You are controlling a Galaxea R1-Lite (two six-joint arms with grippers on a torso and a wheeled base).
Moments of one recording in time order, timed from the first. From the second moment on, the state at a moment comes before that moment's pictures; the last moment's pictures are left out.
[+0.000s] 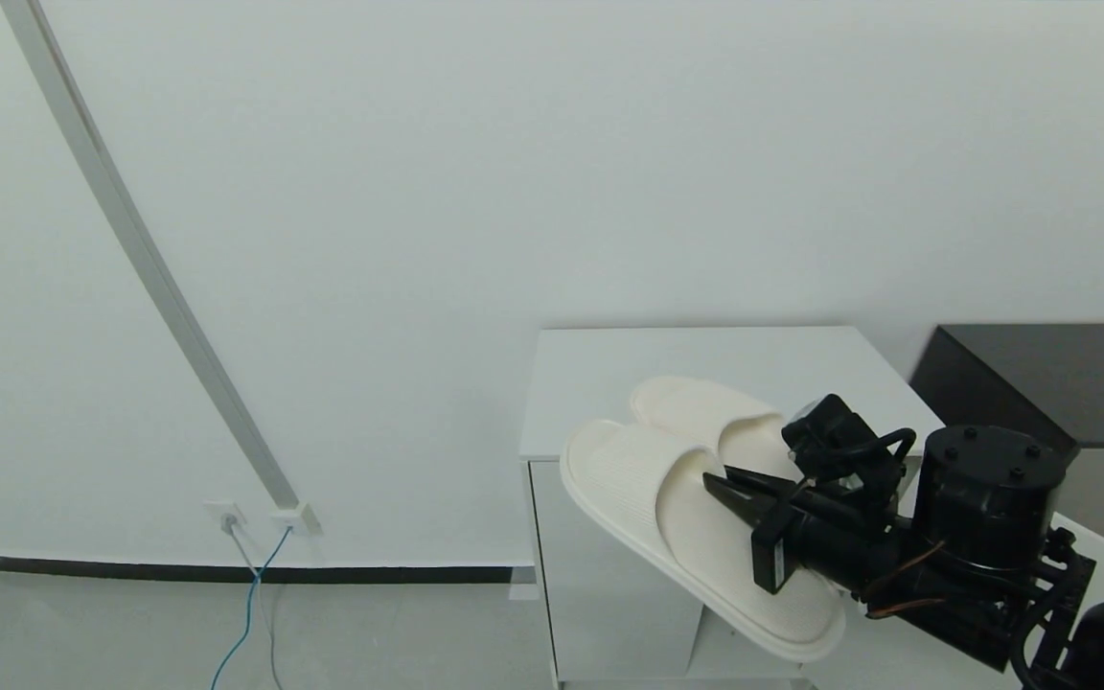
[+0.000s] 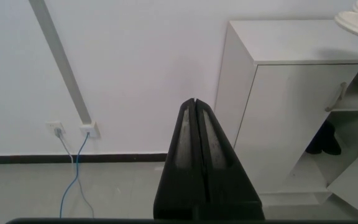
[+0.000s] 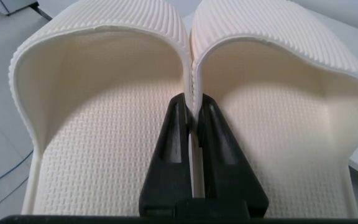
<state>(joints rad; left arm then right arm) 0.00 0.00 0.00 0.00 0.02 0.01 0.67 1.79 -0.46 -1.21 0.04 -0.10</state>
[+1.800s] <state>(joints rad) 0.00 0.00 0.00 0.00 0.02 0.00 0.71 1.82 -0.41 -1.23 0.05 -0.10</state>
